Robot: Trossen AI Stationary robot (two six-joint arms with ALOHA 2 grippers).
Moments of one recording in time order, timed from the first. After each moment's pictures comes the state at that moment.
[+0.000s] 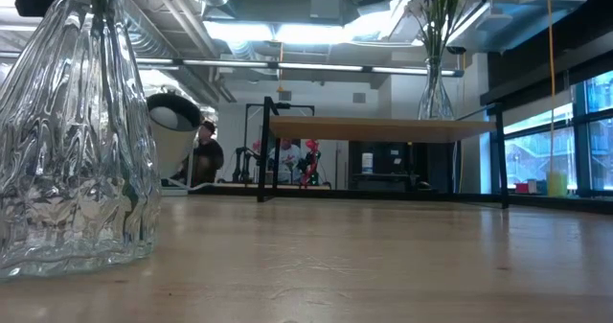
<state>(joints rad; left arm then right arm) -0.52 1.19 1.05 -1.27 -0.43 -1.38 0.54 1.97 1.29 0.82 0.44 0.03</state>
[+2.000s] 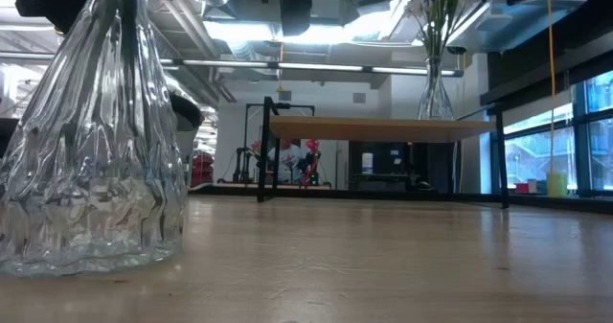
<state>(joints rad) -0.52 1.19 1.05 -1.27 -0.45 -1.40 0.52 2.16 1.29 0.81 0.44 0.07</state>
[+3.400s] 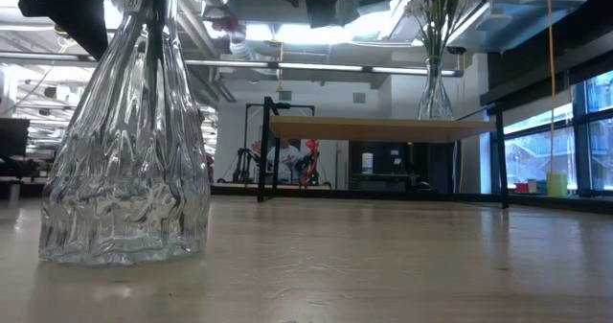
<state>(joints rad) -0.52 1.19 1.05 -1.27 -0.48 -1.40 0.55 2.11 1.29 0.62 0.54 0.04</state>
